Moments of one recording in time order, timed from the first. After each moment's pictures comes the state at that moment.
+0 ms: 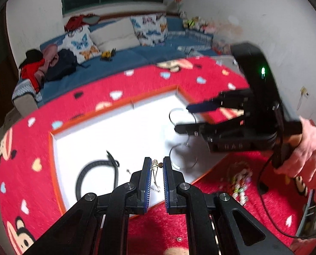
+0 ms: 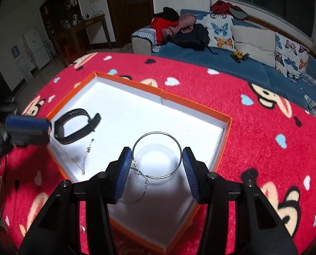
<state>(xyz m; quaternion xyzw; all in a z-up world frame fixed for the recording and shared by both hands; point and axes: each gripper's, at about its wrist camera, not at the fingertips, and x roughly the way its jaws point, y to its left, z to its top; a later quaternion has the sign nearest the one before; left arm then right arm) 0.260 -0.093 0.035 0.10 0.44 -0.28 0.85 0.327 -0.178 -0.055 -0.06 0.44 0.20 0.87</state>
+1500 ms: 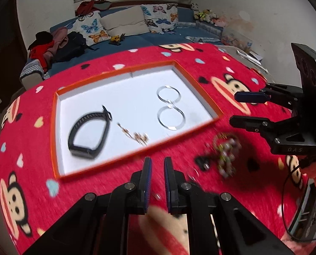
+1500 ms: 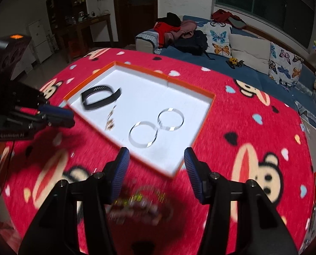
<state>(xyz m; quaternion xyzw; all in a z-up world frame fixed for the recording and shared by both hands) 0.185 -0.087 0.027 0.09 0.48 -0.25 0.84 0.209 -0.199 -0.025 -0.10 0.42 0.20 0.88</state>
